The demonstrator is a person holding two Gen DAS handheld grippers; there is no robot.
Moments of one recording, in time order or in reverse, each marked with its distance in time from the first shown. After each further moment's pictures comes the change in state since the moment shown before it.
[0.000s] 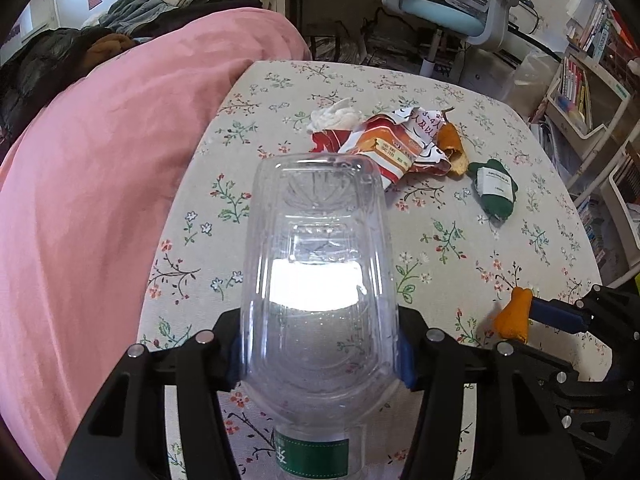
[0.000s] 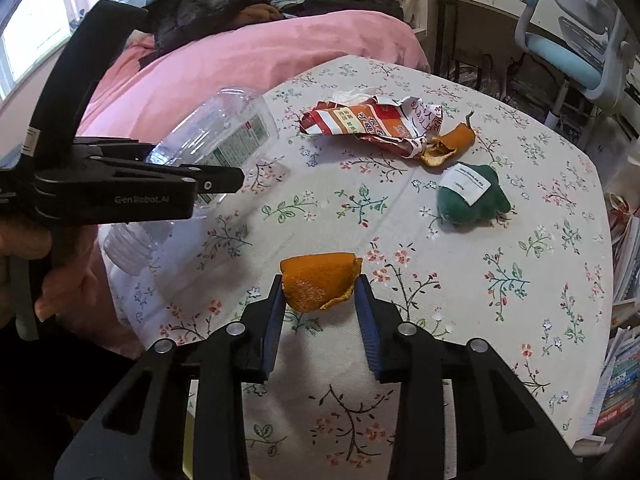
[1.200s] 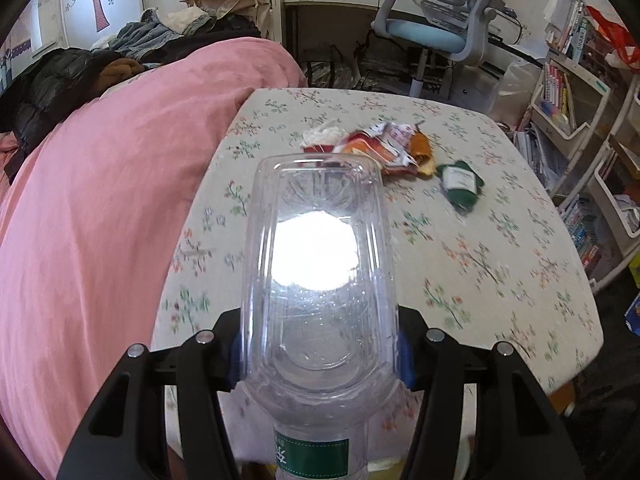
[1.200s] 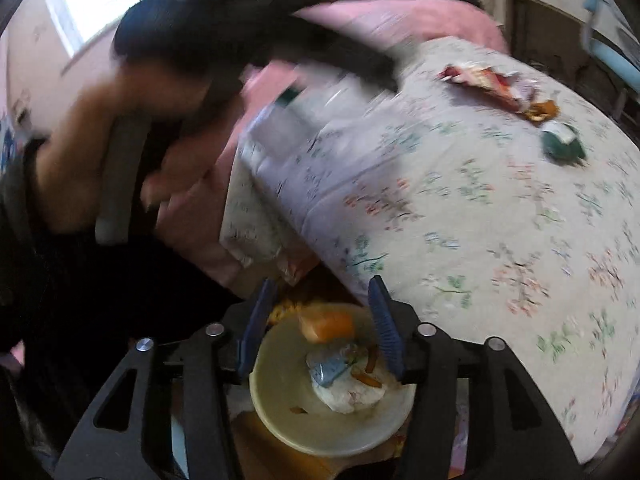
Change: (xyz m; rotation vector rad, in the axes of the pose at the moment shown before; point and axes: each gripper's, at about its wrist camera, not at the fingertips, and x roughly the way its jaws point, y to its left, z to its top) left arm -0.046 -0.014 -0.034 0.025 -0.093 0.006; right arm -0.054 0.092 -0.081 -0.093 0.043 0.222
